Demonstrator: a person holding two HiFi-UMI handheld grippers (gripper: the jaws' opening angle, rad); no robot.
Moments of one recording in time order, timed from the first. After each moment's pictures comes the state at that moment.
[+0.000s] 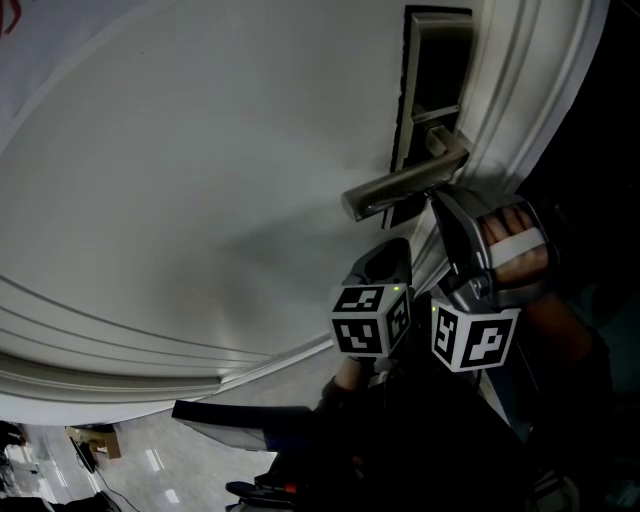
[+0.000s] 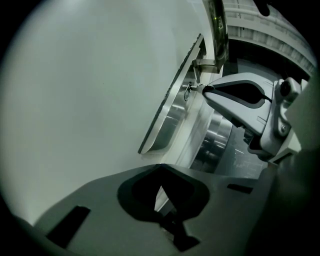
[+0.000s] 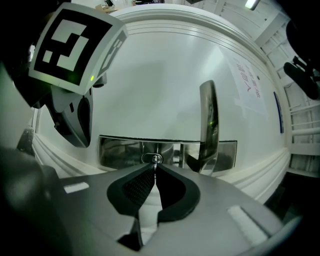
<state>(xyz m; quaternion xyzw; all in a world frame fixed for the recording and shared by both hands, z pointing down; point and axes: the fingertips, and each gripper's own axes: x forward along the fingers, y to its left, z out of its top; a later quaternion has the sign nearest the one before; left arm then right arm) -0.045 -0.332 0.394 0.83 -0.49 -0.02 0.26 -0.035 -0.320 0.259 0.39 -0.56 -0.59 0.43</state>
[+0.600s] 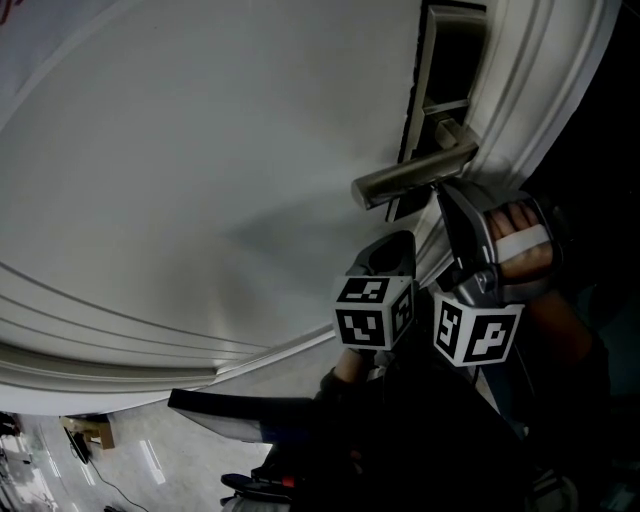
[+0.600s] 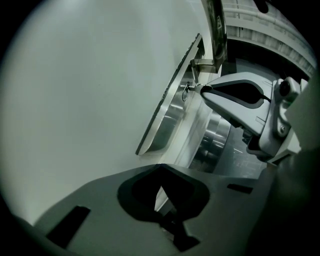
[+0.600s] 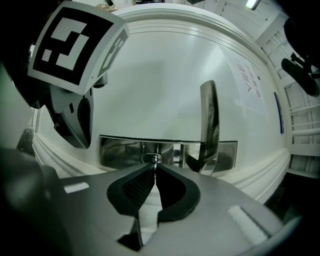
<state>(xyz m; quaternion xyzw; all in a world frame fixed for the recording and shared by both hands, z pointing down) -0.043 -0.331 0.391 0.84 -0.49 -0.02 0.25 -0.035 -0.320 0.259 0.39 -0.56 -0.59 0.43</state>
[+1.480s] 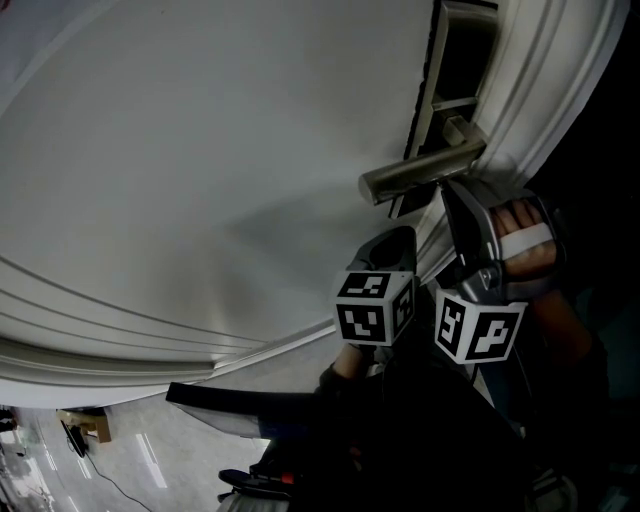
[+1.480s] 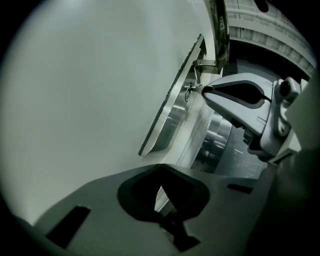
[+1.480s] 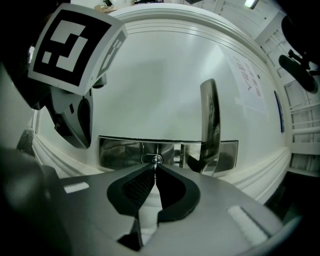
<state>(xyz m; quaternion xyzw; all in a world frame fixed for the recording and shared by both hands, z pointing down) -0.046 -0.332 0.392 0.83 -0.49 -0.02 0.26 -0.037 -0.320 0.259 0.39 -0.56 -0.59 0.43</state>
